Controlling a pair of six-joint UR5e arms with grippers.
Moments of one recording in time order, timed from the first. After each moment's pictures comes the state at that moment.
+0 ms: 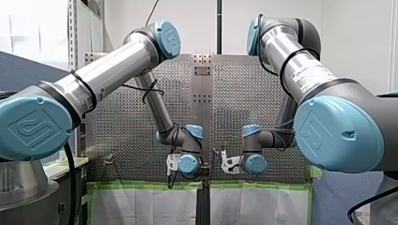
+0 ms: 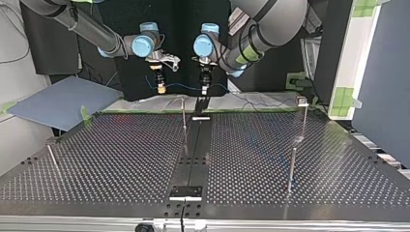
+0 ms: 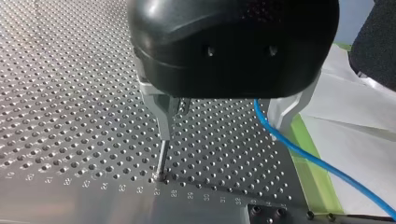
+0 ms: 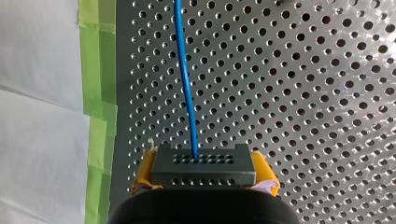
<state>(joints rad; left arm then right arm) -0.64 -2.49 -1.69 -2.32 -2.07 -1.68 2.05 -0.69 1.80 -0.88 1.59 1.47</state>
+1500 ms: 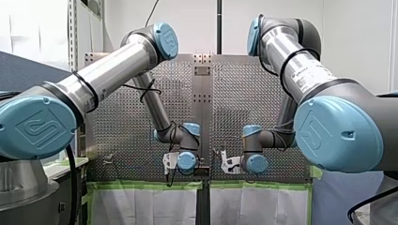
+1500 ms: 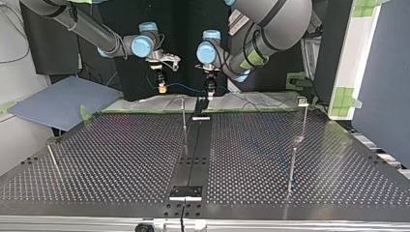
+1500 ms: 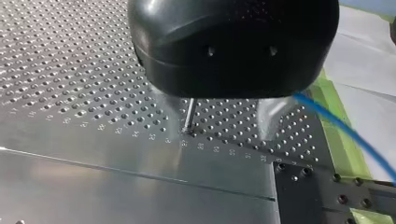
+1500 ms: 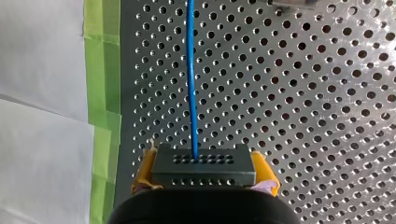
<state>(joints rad) -0.60 -2.49 -1.66 -2.32 -2.11 -1.76 2.05 -0.69 1.80 -0.87 1.56 1.48</state>
